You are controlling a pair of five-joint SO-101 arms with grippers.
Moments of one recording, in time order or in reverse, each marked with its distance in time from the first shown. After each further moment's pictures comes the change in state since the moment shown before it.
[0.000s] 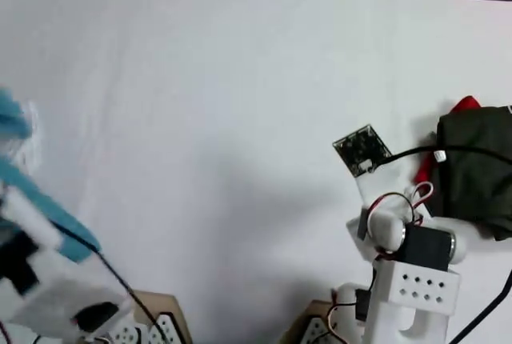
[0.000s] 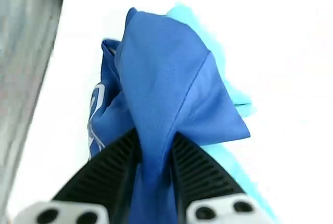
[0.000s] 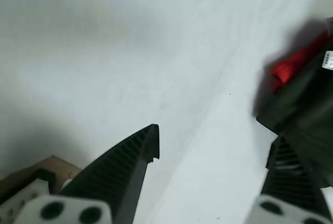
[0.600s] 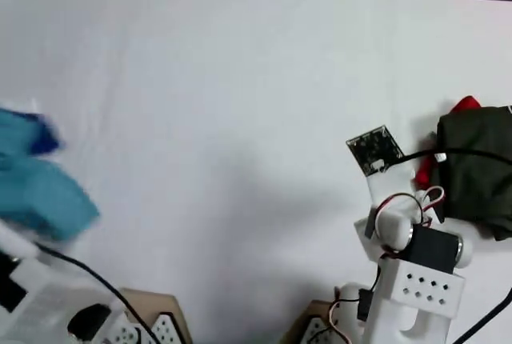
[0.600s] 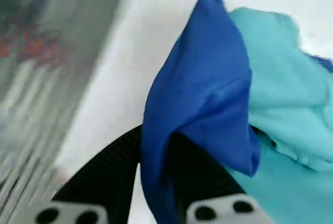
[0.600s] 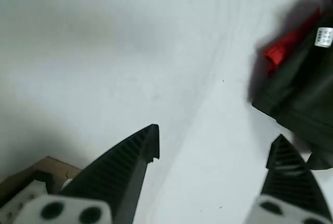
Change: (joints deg) left arm -23.7 2.6 12.4 -20.7 -5.8; right arm 4.6 0.0 0.0 0.0 0.0
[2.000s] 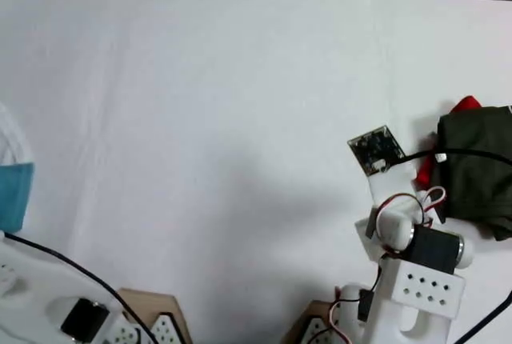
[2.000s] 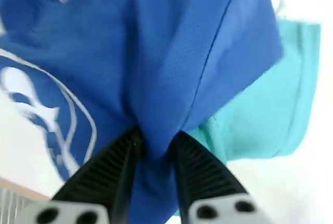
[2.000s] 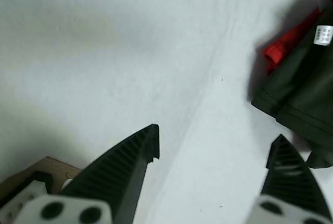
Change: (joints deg) left arm 0.2 25.0 -8.3 15.5 -7.4; right arm 0.4 0.0 0.0 0.0 0.0
